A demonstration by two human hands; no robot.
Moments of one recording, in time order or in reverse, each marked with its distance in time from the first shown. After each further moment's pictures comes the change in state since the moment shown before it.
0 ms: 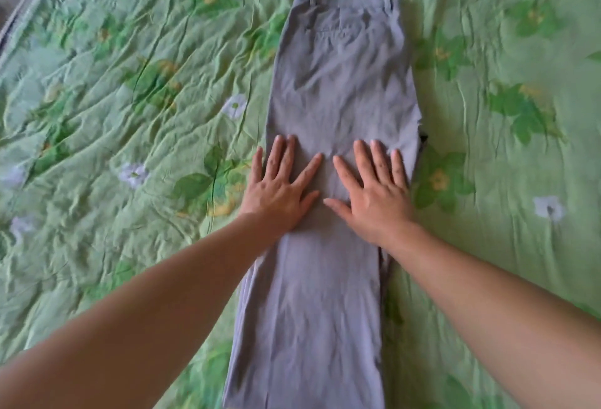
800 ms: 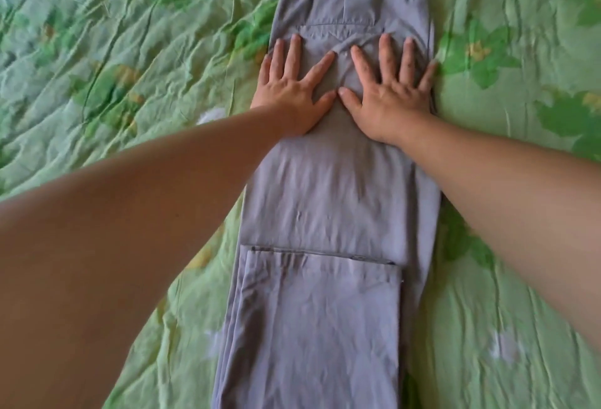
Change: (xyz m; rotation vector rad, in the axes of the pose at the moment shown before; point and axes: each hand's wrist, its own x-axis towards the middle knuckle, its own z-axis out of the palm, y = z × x) left_hand 0.218 -0.044 -0.024 -0.122 -0.057 -0.107; right_hand 0.216 0.075 0.000 0.110 -0.127 0.247
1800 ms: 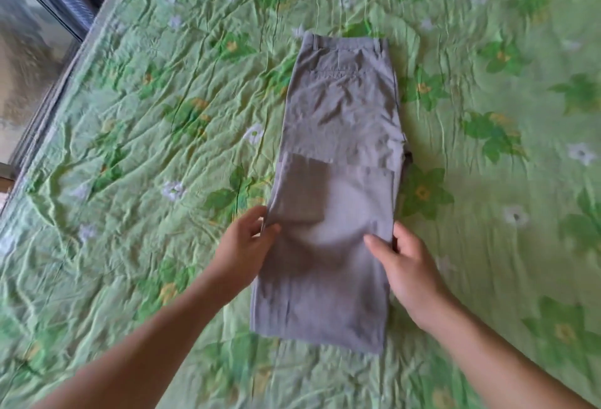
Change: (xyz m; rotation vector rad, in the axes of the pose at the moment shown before) left_hand -0.342 0.012 -0.082 -1.239 -0.061 -0.342; right_hand -0.354 -0.027 -0.069 1.329 -0.072 0.260
